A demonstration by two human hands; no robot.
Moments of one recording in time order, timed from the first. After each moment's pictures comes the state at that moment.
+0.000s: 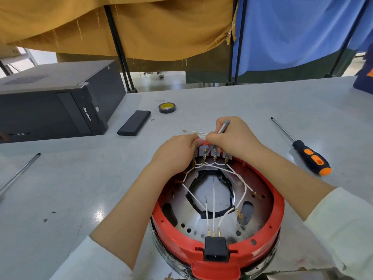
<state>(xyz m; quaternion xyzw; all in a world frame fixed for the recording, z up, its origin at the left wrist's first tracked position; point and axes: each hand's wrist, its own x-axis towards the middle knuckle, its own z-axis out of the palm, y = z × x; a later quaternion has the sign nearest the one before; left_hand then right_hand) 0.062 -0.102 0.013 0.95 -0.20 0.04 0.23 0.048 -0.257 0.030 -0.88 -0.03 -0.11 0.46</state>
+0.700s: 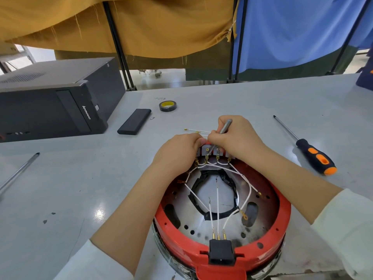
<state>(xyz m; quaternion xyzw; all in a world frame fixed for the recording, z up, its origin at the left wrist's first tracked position) 0.062 -0.102 0.011 0.95 -0.21 0.05 0.23 0.040 -0.253 0.033 -0.89 -0.03 -0.13 0.44</state>
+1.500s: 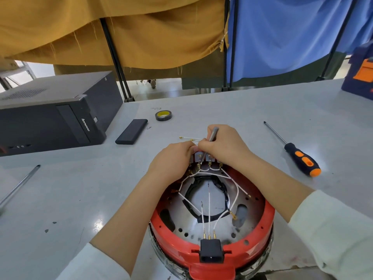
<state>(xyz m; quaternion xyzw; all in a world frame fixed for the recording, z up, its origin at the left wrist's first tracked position) 0.057 -0.102 0.012 0.96 -0.20 0.05 0.21 0.041 -0.252 0.032 -0.89 -0.03 -0.14 0.42</state>
